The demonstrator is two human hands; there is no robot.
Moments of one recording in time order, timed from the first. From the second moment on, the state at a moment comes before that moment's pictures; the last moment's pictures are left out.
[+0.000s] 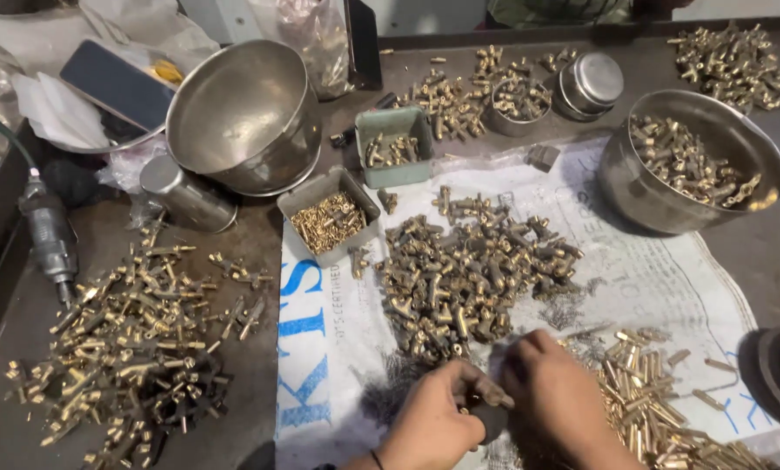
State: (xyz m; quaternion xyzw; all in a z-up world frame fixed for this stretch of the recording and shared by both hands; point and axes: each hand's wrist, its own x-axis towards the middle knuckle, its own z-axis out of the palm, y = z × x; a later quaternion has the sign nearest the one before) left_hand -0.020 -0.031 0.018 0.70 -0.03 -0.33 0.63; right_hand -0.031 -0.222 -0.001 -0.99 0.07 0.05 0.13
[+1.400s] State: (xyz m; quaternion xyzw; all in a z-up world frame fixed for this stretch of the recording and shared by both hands) left_hand -0.015 -0.040 -0.006 0.68 -0.08 -0.35 0.64; right_hand -0.036 -0.295 0.041 -0.89 0.28 0.09 0.35
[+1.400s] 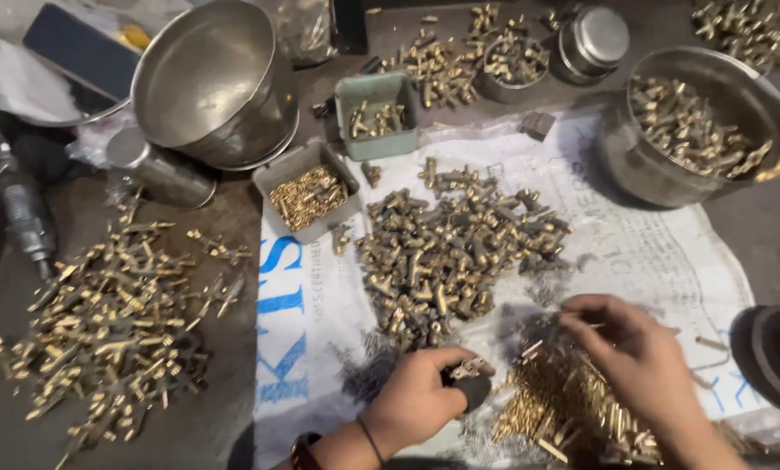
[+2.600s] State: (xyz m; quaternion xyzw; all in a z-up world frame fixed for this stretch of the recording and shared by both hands) left_hand -0.020 -0.036 -0.038 0.49 -0.11 -0.47 0.72; right_hand -0.077 -0.246 -0.005 -0.75 0.03 0.02 0.66
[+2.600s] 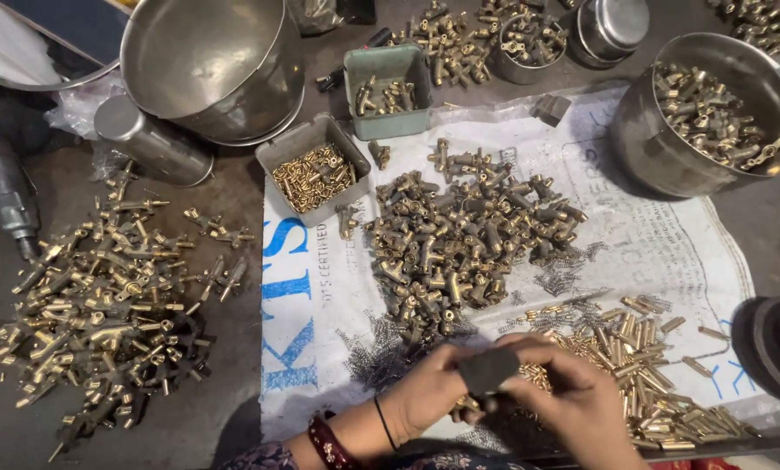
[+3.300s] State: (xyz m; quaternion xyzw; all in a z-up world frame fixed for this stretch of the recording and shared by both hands) left_hand 0.002 -0.035 -0.006 0.55 0.08 -0.44 0.70; right_hand -0.012 -0.271 -0.016 -1.00 -0.05 0.03 0.05
